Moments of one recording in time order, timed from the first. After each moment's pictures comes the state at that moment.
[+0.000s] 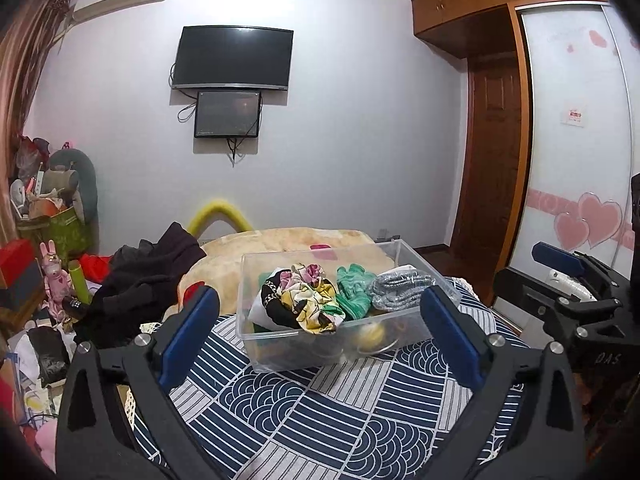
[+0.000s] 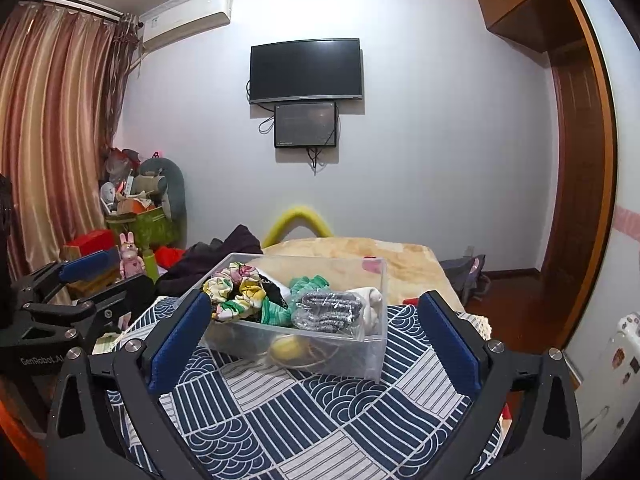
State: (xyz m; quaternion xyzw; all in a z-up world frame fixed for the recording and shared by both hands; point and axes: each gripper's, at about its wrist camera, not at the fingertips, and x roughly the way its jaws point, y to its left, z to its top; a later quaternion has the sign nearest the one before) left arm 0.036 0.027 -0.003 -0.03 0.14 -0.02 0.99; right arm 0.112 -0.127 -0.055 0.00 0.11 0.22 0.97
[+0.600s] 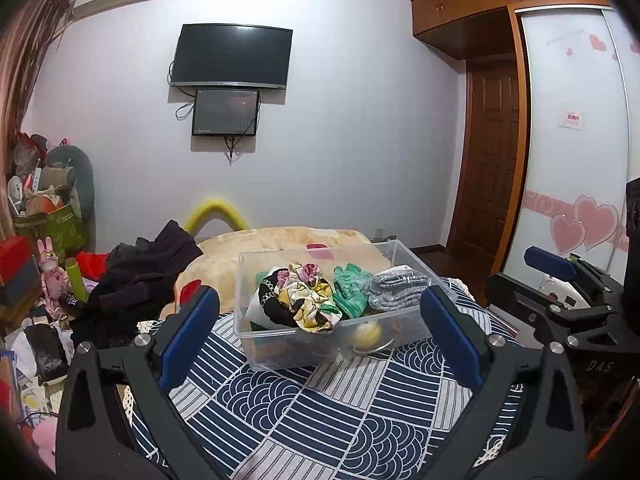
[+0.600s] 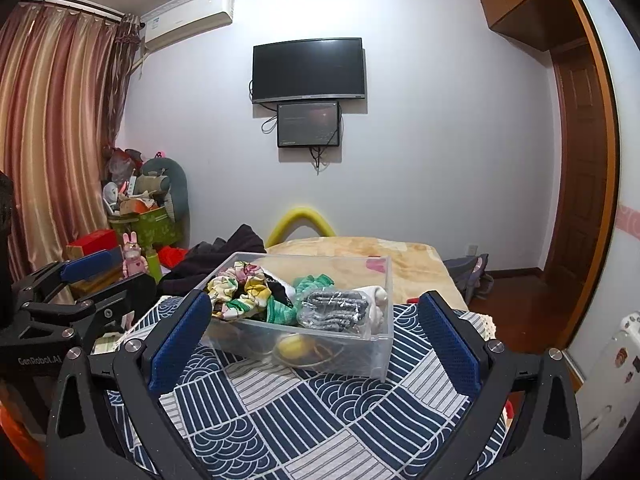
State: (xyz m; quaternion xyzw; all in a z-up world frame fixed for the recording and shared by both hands) left arm 0.035 0.029 -0.003 -0.04 0.14 -0.03 0.99; right arm 0.105 -0.123 -0.053 0.00 0.11 0.22 0.97
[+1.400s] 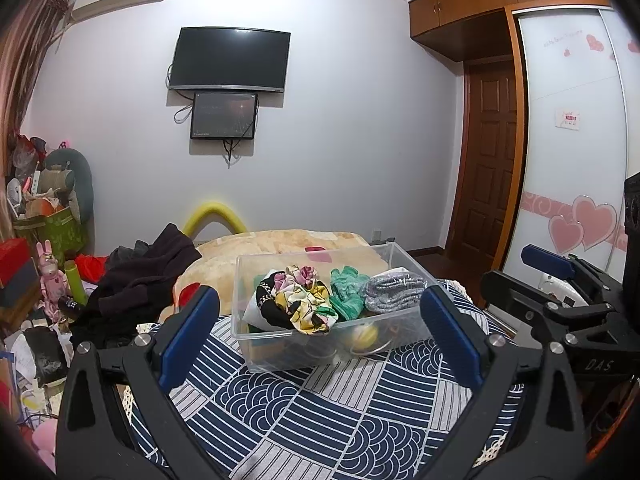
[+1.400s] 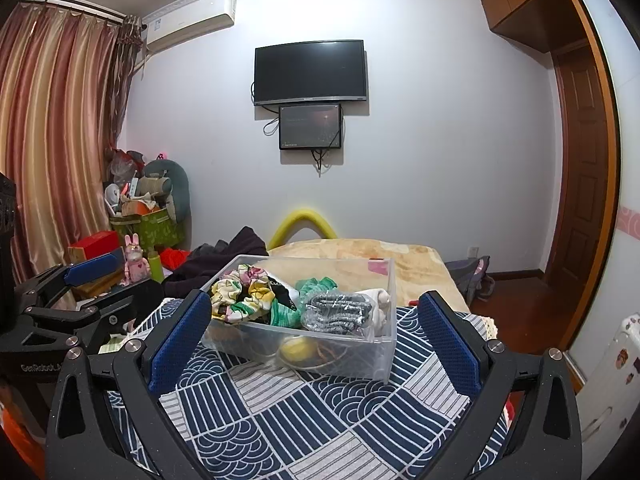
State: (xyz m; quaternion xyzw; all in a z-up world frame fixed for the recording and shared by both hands) left arm 0.033 0.028 -0.002 -0.04 0.14 -0.03 0.99; right arm 0.106 -0.121 -0.051 0.00 0.11 0.22 0.97
